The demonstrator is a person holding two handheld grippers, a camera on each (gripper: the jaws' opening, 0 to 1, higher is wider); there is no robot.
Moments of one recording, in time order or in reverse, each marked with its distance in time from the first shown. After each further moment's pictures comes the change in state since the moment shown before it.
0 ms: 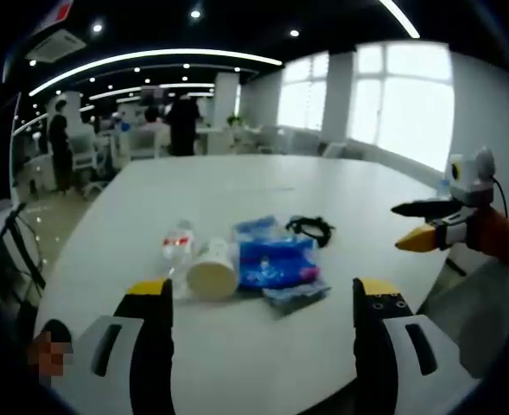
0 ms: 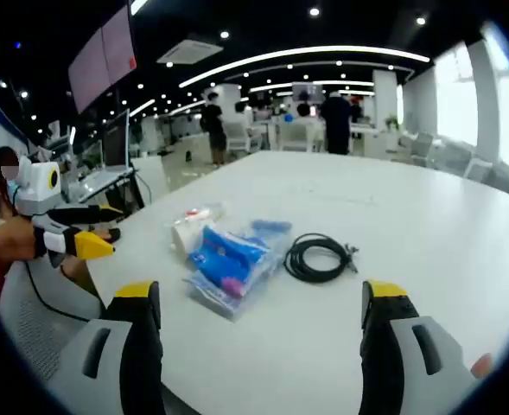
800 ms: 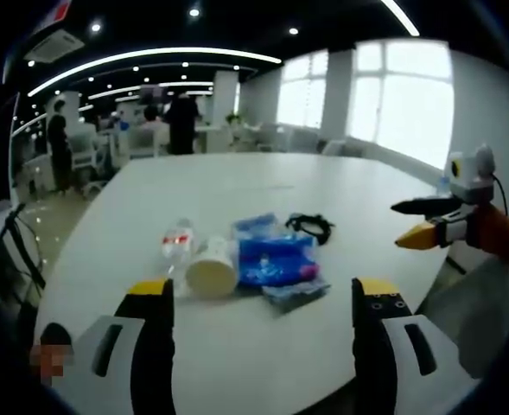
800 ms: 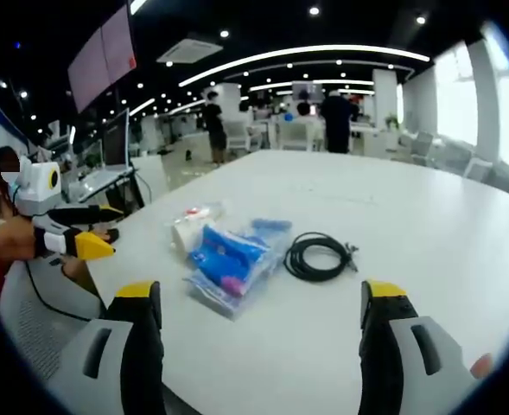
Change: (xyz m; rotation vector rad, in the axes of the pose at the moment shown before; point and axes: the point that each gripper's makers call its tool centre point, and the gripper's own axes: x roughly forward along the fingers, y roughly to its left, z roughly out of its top) left arm 0.000 0.000 -0.002 0.004 0.010 -0.002; right arm 0.000 0.001 -0.001 0.000 0.006 0.001
